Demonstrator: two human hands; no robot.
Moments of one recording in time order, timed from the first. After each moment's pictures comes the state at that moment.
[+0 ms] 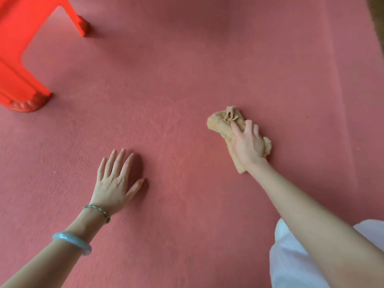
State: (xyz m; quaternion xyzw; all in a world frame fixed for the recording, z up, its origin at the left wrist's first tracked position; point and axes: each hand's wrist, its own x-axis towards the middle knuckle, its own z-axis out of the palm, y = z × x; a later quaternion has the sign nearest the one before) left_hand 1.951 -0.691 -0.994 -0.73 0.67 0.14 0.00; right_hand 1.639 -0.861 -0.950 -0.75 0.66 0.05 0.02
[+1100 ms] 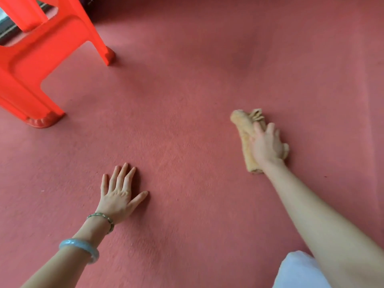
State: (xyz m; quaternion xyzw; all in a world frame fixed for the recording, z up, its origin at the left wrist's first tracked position) left_hand 1.908 -0.758 -1.006 -0.82 0.54 0.19 0.01; right_hand 1.610 -1.025 -0.959 -0.74 0.67 0.00 0.02
